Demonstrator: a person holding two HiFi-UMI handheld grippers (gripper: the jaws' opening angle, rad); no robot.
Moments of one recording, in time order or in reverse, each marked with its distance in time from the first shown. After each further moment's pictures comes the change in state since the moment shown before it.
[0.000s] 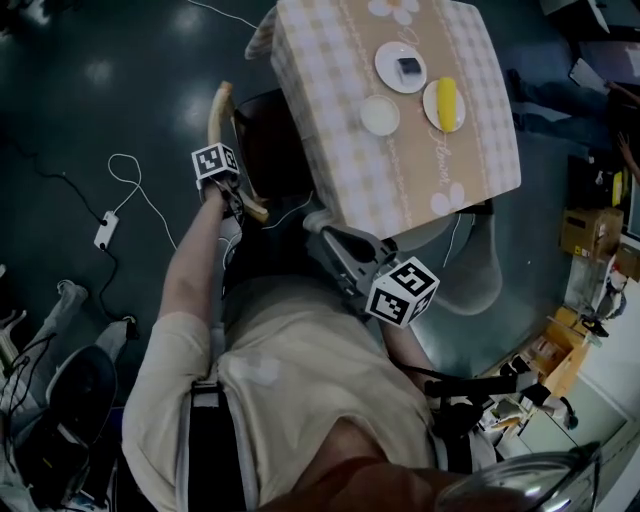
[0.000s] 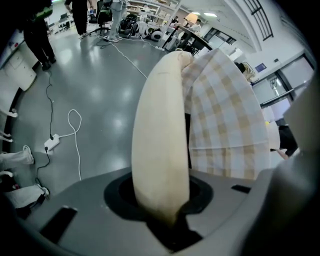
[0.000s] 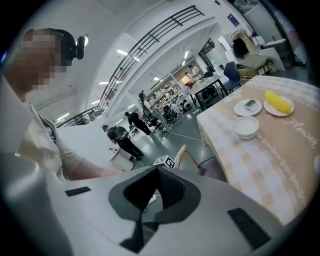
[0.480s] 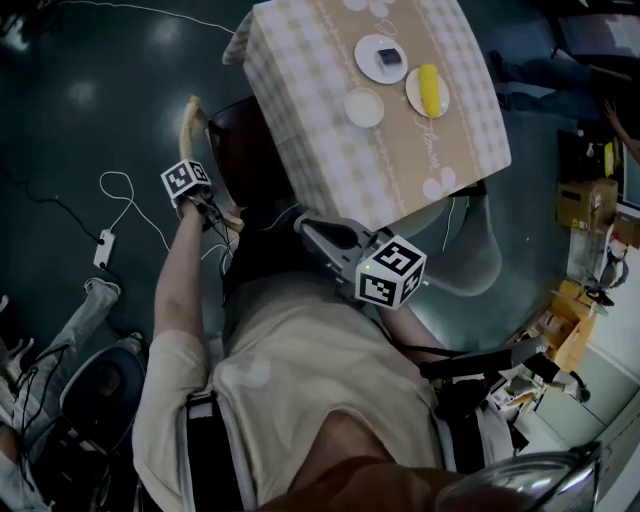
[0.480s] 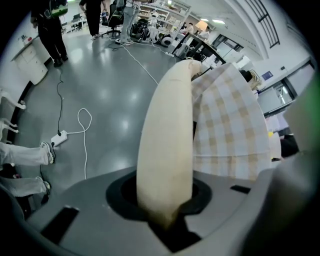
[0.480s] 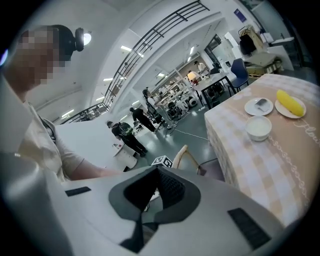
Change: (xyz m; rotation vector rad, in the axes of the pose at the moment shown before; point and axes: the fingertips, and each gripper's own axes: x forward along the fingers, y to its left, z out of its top) left arm -0.027 0.052 0.008 -0.082 -0.049 0.038; right arm 0.025 0.019 0.006 -0.036 0.045 0.052
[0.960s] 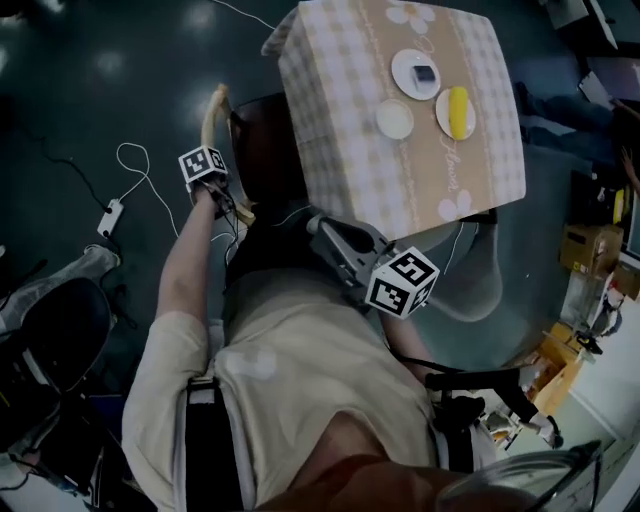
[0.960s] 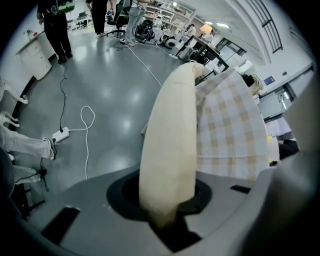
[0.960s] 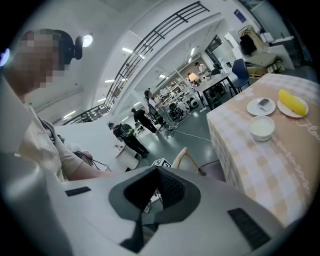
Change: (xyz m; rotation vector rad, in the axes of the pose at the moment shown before) left arm 0.001 0.010 -0.006 -0.036 -0.014 -0.011; right arm -0.001 0.000 -0.003 -0.001 -0.029 0.004
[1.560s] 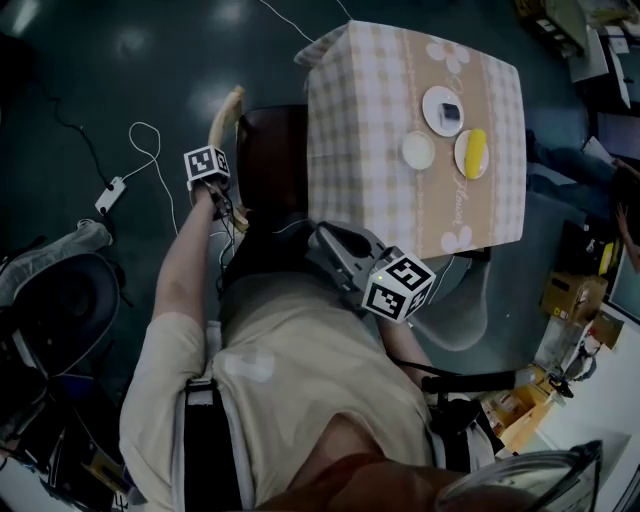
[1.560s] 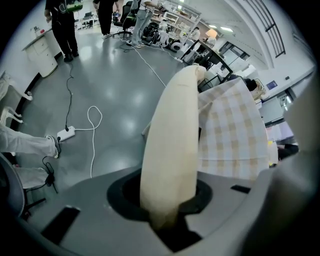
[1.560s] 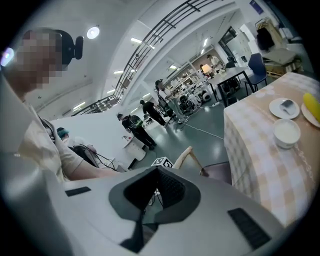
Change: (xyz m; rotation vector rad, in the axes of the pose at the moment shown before) left arm -0.022 0.053 0.000 -0.046 -0.021 0.014; right arm 0.044 0.029 0.002 -0.080 0.107 0.102
